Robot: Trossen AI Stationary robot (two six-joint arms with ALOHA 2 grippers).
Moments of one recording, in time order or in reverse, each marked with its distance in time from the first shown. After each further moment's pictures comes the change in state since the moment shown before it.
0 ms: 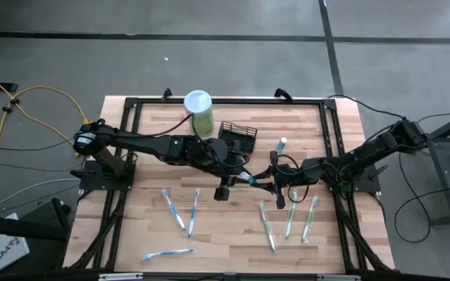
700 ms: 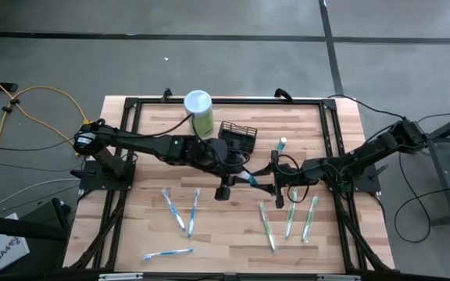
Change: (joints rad) left arm -0.007 0.000 0.000 -0.002 -0.007 -0.048; right arm 0.000 0.000 0.000 -0.001 0.052 -0.010
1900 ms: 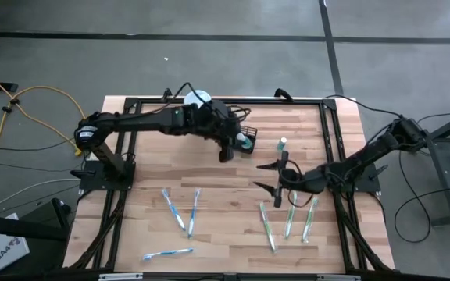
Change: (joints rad) left arm 0.308 -0.006 0.001 -0.087 0.048 0.053; right arm 0.151 -0.008 0.000 -0.090 0.396 -0.069
